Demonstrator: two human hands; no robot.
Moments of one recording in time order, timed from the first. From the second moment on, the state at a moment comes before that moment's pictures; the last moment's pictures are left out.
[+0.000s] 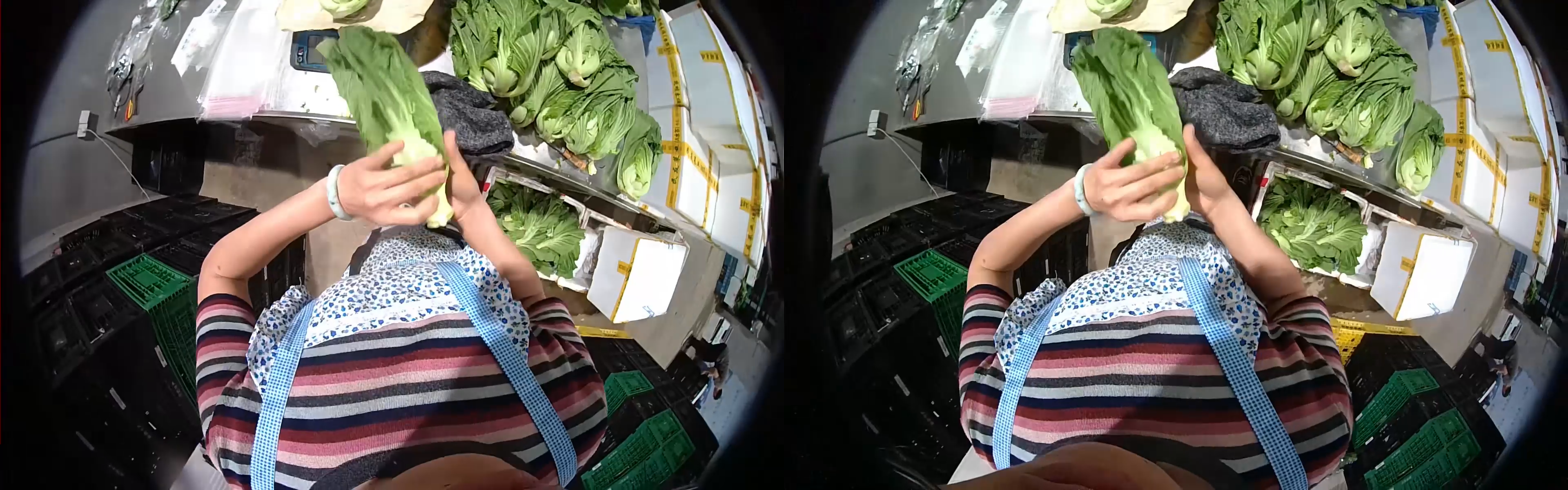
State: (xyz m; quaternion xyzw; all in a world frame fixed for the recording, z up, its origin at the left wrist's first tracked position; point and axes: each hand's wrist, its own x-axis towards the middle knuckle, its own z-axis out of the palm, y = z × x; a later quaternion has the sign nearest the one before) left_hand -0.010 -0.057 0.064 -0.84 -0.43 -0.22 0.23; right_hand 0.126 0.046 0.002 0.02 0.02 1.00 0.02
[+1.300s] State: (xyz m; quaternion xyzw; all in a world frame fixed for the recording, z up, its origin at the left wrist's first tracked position) left_hand 0.030 0.009 0.035 -0.54 -0.71 -0.45 0.04; right_hand 0.116 0.145 -0.020 -0.08 -0.34 0.90 0.26
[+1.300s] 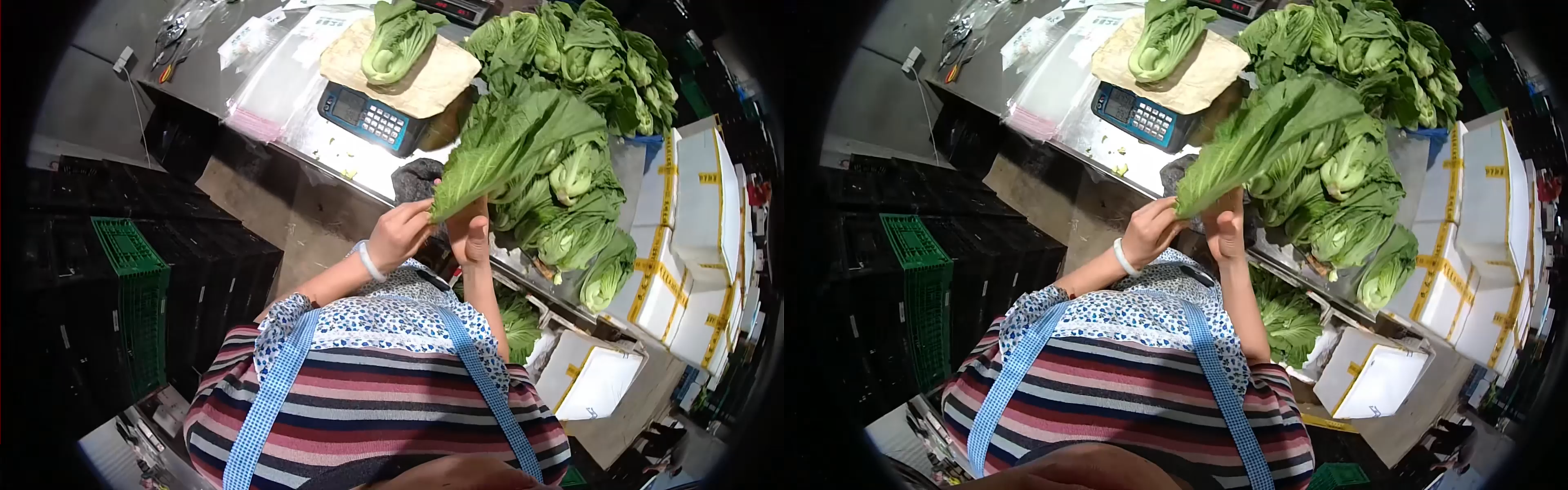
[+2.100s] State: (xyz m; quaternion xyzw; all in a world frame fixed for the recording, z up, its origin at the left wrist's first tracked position) left_hand -0.423 0.179 -0.068 -0.31 -0.82 -0.47 -0.09; right_hand -0.132 0.309 0.040 -0.28 -0.35 0.83 0.34
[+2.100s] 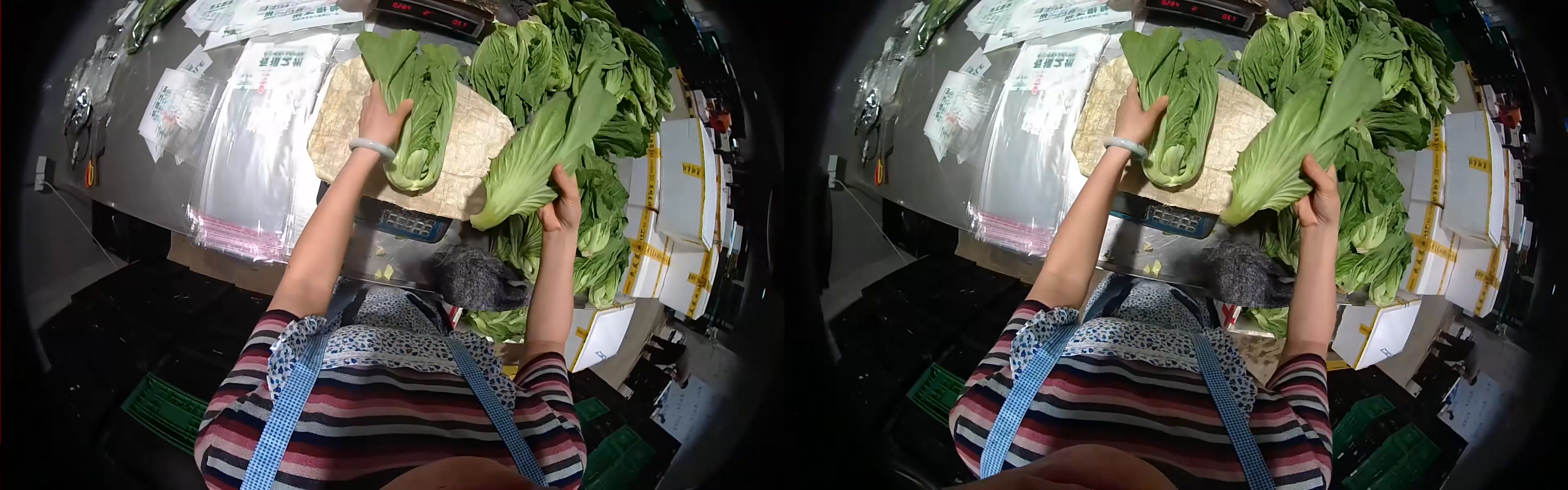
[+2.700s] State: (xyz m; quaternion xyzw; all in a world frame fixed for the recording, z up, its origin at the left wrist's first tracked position) left_hand -0.418 0.170 -0.088 -0.08 -0.55 -0.77 -0.31; right_hand -0.295 0.318 0.002 -0.14 -0.16 0.97 0.13
